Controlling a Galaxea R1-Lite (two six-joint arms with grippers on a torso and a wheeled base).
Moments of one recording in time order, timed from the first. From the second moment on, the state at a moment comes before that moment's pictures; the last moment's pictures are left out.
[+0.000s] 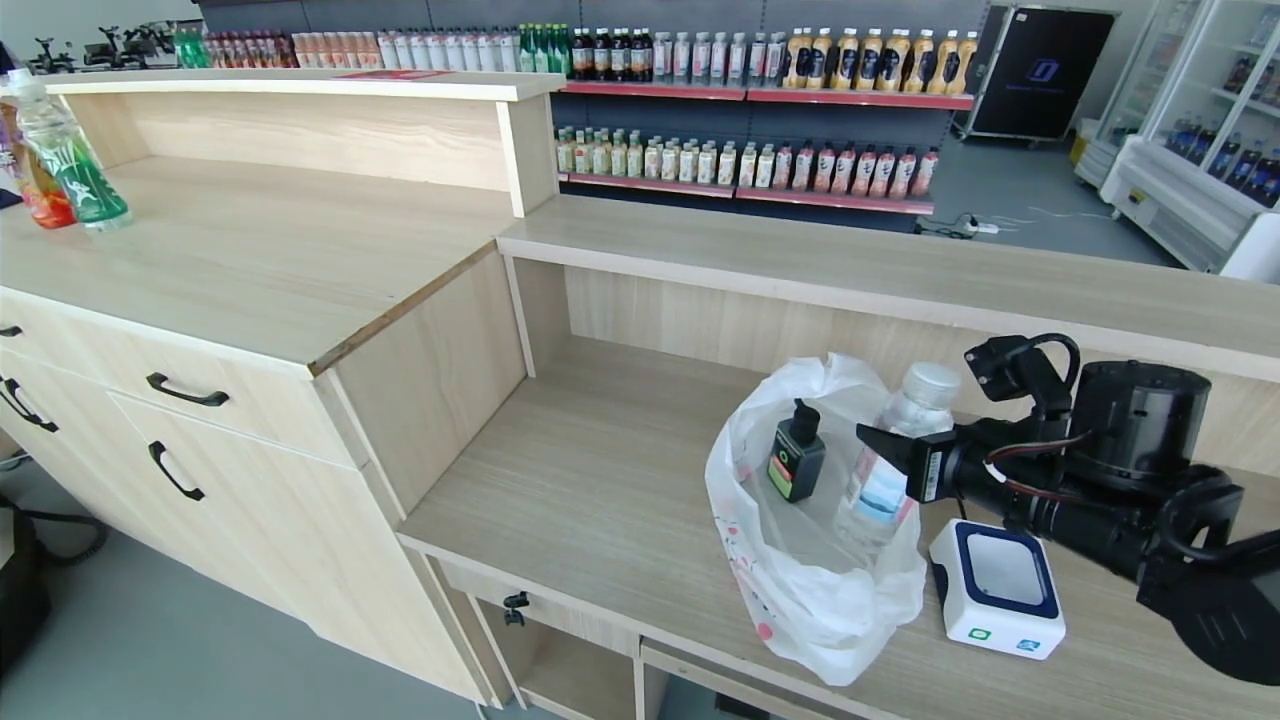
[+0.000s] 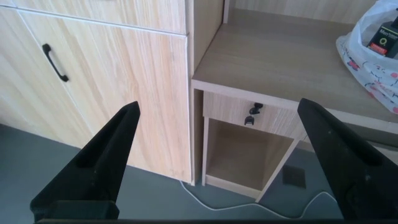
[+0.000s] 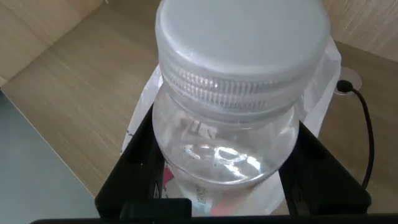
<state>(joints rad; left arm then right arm) -0.01 0.00 0.00 0.00 -0.05 0.00 0.28 1.76 -0.53 -1.03 0.09 0.03</state>
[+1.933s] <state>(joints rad) -0.01 0.00 0.00 0.00 -0.05 0.00 0.24 2.02 -0.48 -1.29 0.18 -0.10</state>
